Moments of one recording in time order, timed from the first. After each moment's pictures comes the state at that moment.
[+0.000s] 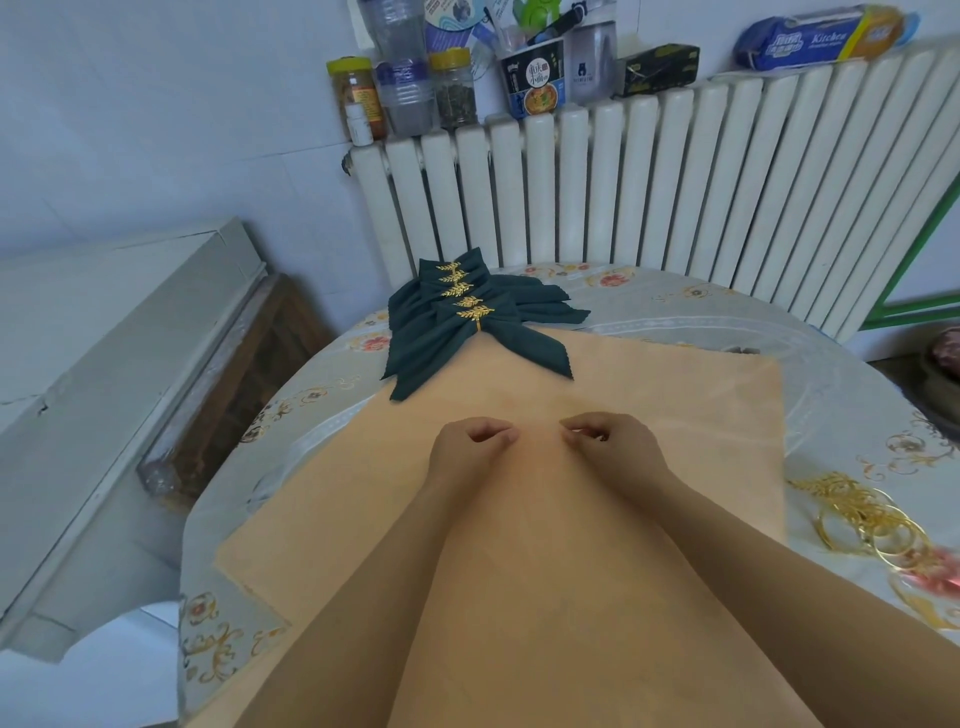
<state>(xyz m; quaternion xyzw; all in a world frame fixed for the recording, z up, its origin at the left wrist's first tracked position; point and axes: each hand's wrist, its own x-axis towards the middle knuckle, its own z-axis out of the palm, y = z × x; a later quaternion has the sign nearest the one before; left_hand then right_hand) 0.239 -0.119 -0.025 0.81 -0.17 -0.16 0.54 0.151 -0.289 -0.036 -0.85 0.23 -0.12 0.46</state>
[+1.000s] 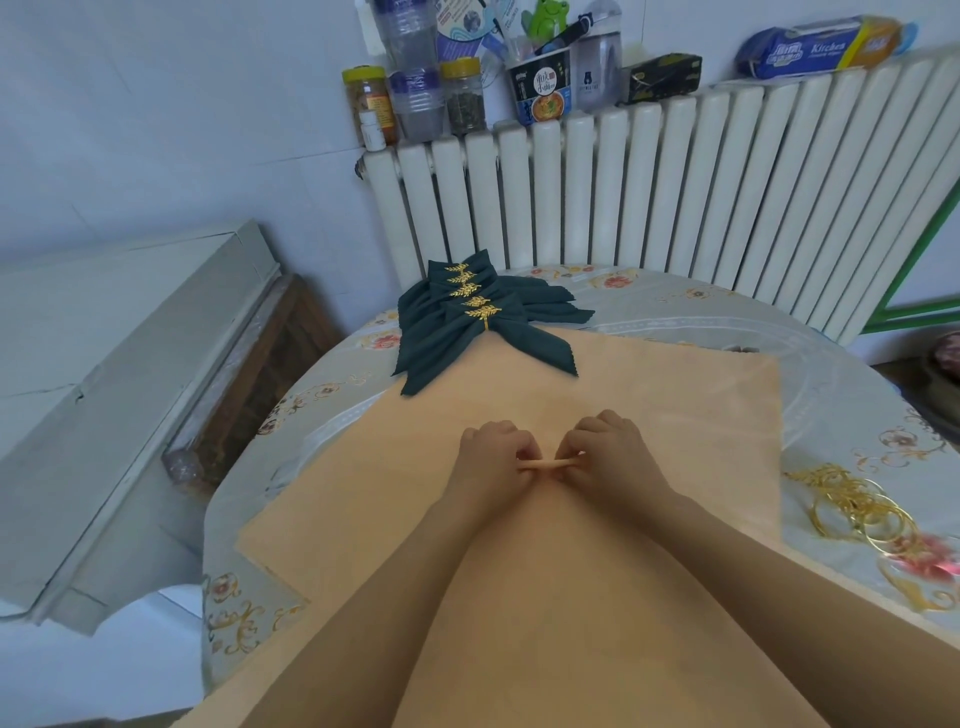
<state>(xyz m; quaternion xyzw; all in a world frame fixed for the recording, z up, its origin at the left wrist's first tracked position) 0.214 -0.118 -0.019 0.89 -0.40 0.01 0.23 0.136 -0.270 -0.035 -0.96 0.05 -0.18 0.20</state>
